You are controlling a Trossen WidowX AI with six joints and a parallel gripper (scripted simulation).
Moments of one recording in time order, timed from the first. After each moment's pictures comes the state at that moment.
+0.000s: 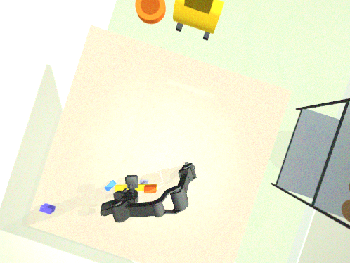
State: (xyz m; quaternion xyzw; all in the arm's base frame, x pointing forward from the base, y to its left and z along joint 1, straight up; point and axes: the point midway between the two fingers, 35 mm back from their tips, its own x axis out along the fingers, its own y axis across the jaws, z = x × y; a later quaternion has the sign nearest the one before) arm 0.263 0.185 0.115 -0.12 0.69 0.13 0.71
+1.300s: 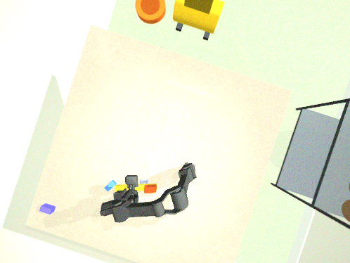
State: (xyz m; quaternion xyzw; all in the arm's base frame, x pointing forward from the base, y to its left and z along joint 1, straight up) arm 0.263 0.185 0.115 -0.12 0.69 0.13 0.71
